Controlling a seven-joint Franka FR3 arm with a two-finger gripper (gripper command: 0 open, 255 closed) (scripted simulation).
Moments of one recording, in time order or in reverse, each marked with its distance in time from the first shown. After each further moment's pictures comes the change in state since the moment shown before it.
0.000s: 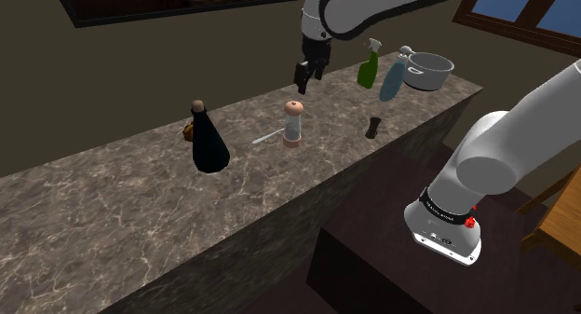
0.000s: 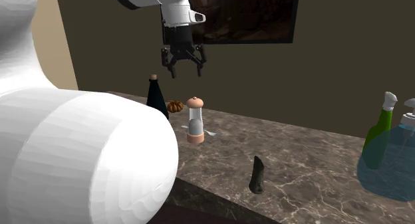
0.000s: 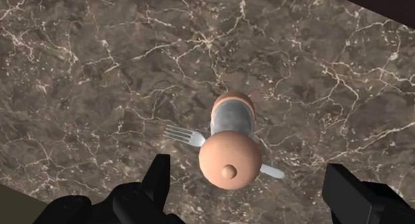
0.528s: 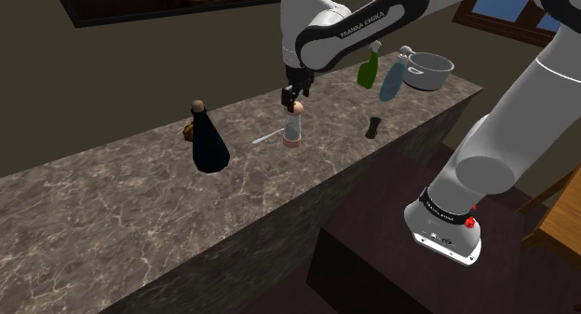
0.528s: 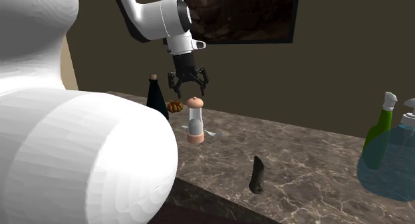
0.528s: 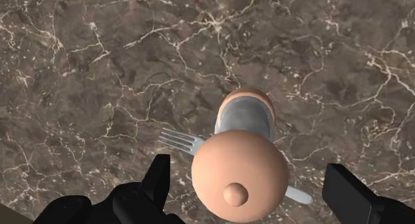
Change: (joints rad) arm -0.015 0.243 0.037 0.054 -0.133 0.112 0.100
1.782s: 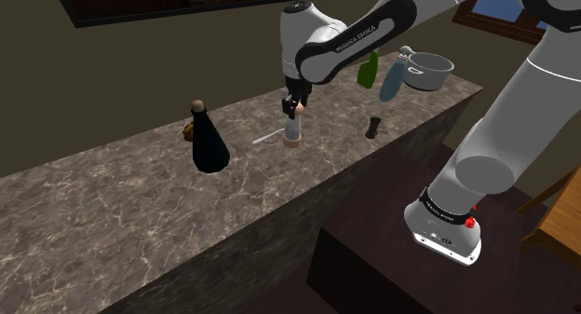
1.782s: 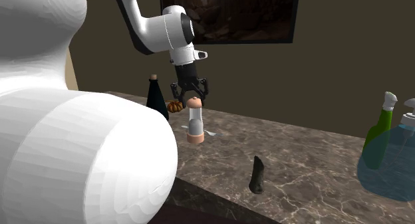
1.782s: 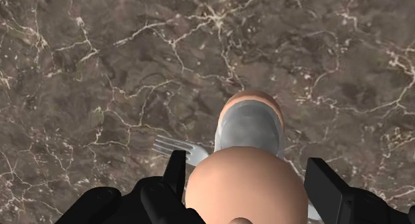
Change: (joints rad) arm -0.007 0.057 -0.006 -0.030 -0.031 0.084 0.020
